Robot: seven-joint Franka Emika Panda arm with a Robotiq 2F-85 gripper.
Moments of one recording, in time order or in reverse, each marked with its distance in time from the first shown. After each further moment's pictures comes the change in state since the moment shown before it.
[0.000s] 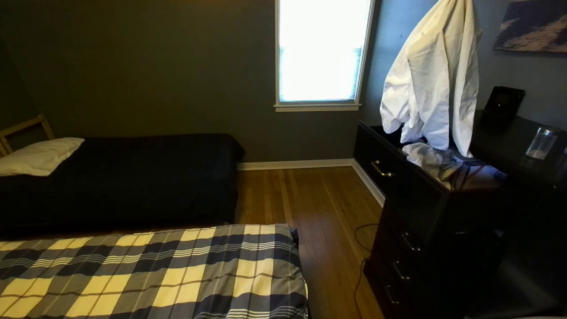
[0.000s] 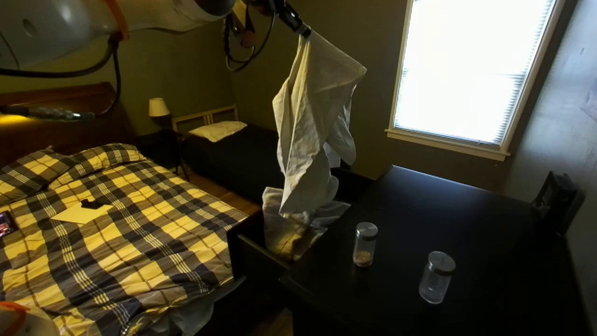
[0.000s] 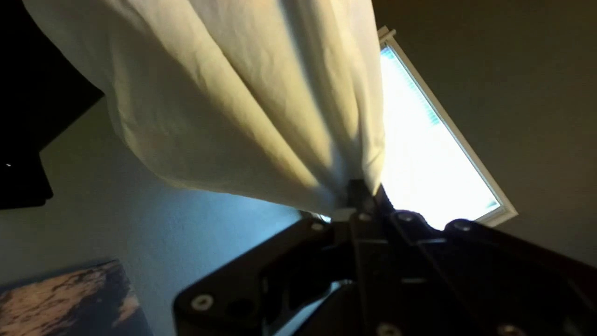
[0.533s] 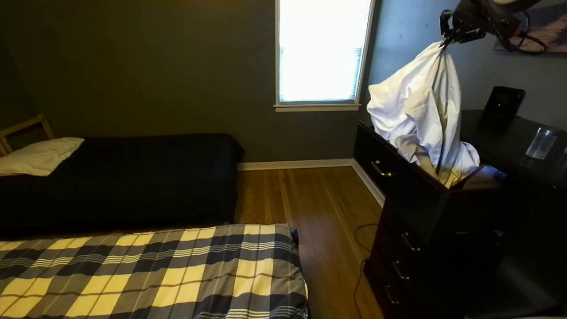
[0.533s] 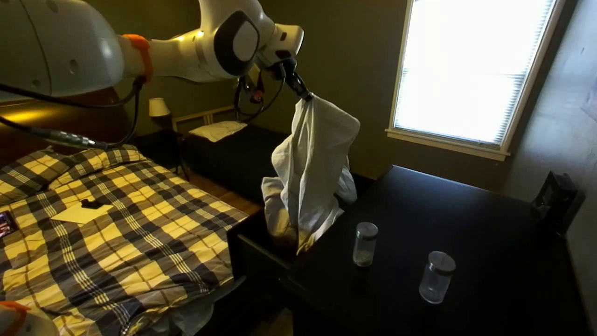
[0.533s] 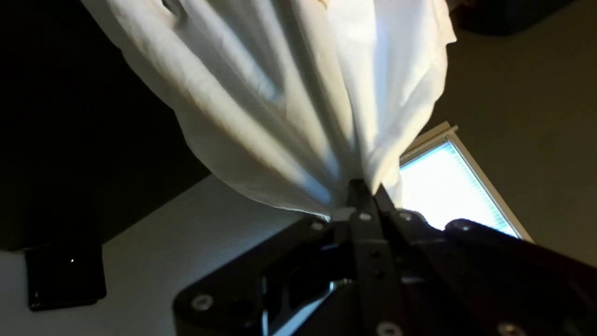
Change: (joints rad) arm 0.010 0.008 -0.008 -0.244 -0.012 -0.002 -0.007
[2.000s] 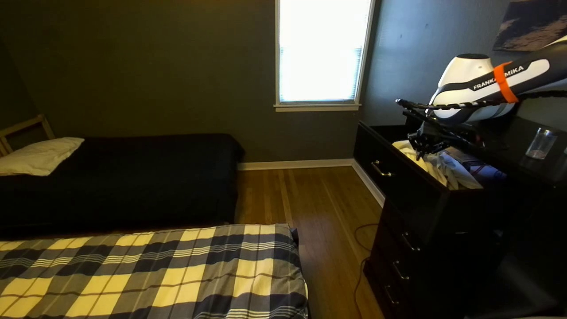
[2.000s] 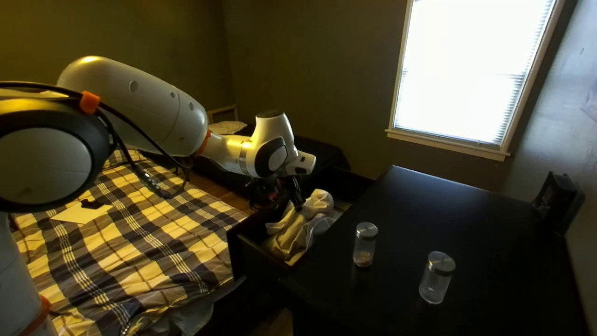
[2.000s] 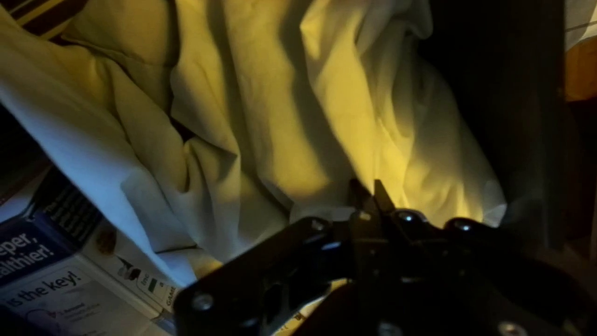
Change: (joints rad) arm 0.033 0.270 -0.032 -0.301 0.045 0.014 -0.190
